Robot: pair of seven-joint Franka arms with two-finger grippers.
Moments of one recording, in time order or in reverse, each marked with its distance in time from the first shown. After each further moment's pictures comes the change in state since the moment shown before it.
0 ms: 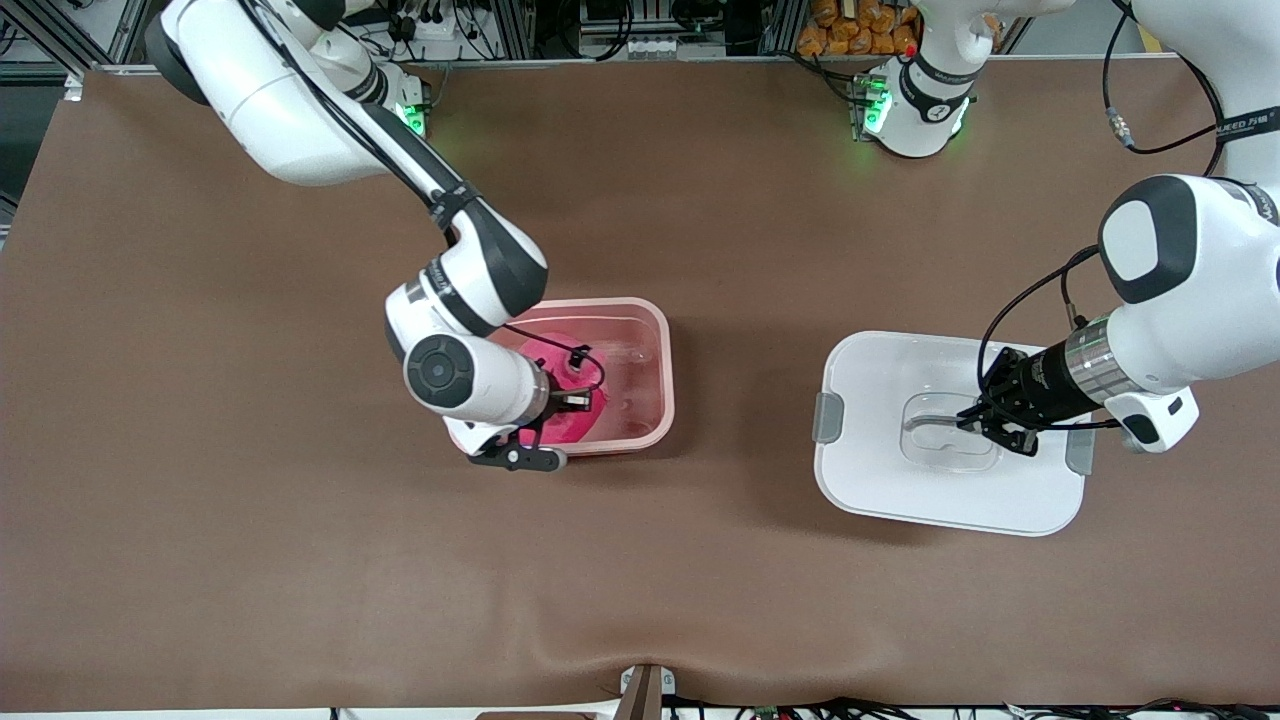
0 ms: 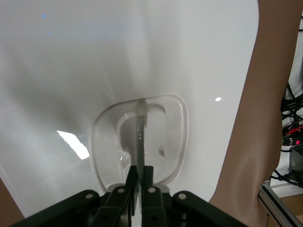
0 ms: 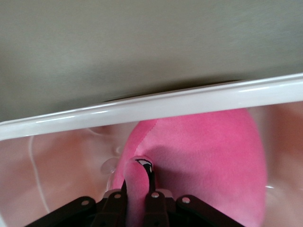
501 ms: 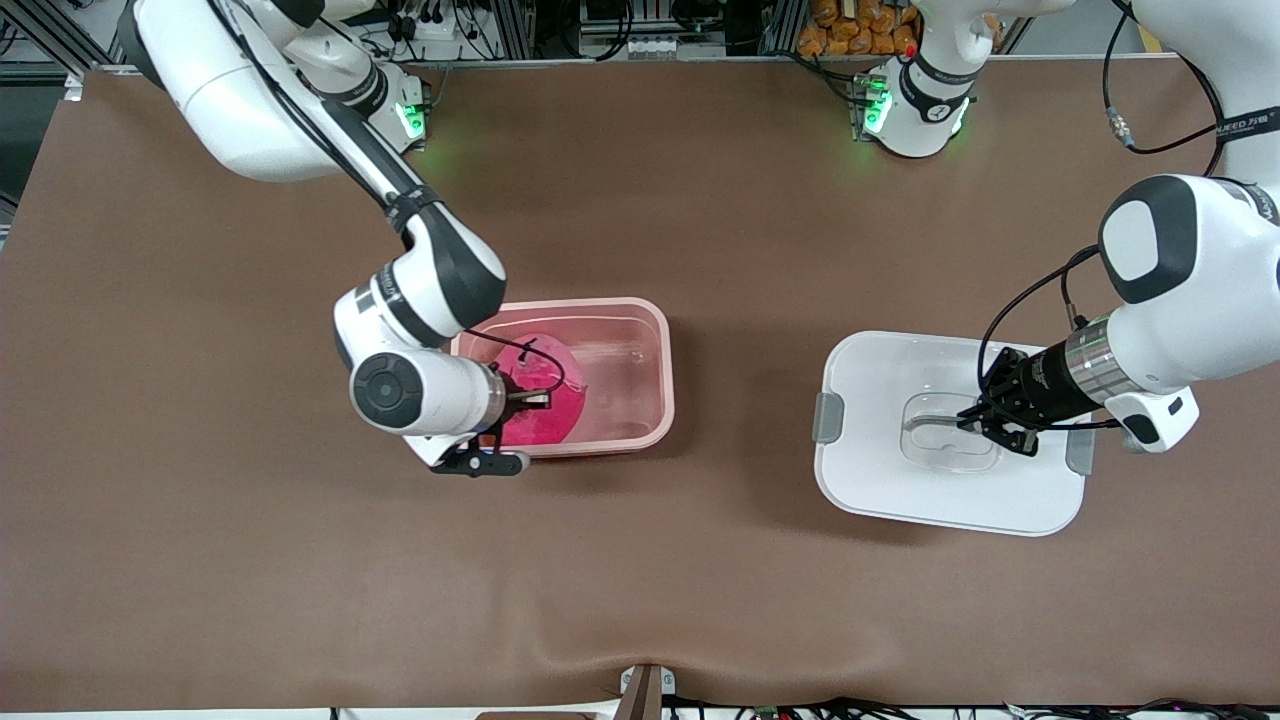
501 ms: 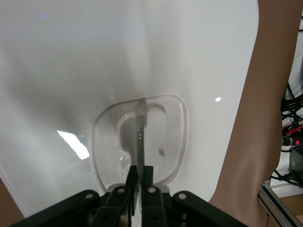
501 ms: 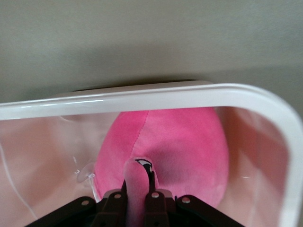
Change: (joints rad) left arm 0.000 0.000 0.000 0.000 0.000 0.000 0.000; right arm -0.076 -0.042 0.008 0.000 0.002 -0.142 -0.113
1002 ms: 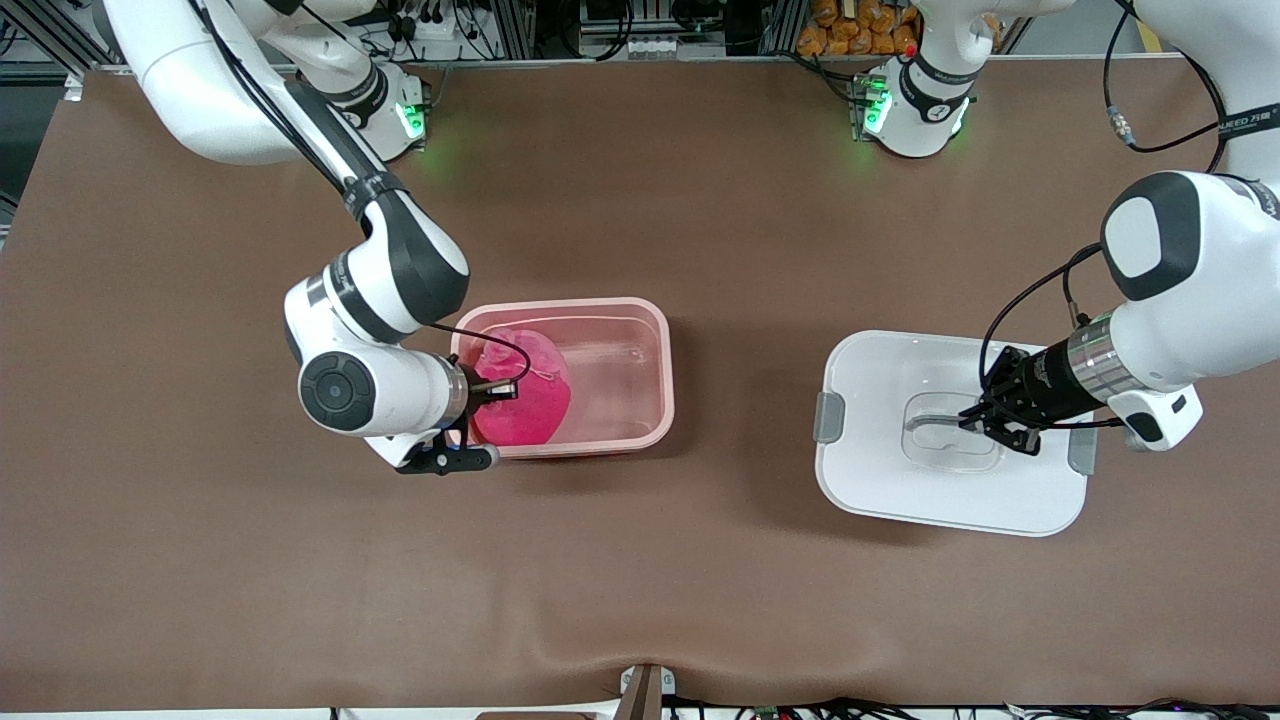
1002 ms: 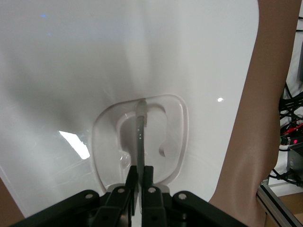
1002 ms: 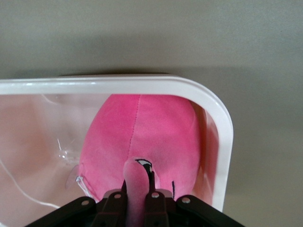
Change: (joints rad) left arm 0.000 -0.003 0.000 0.000 0.000 0.000 0.000; right arm -0.067 -0.049 0.000 0.000 0.008 -0.113 -0.130
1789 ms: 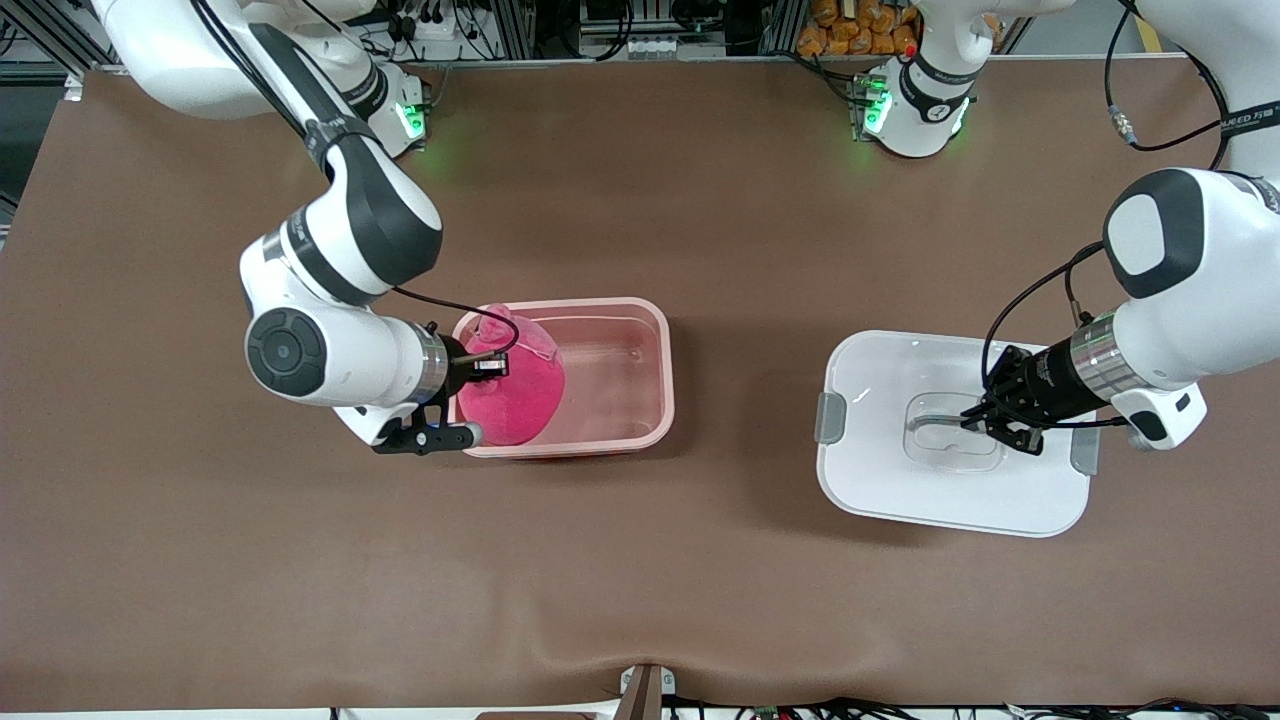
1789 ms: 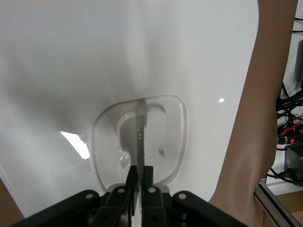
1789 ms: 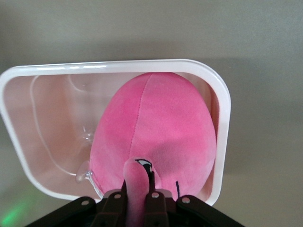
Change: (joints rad) left arm 0.001 -0.007 0.000 0.001 0.000 0.001 0.000; right arm -0.007 -0.094 -0.004 0.001 0.066 -0.072 -0.017
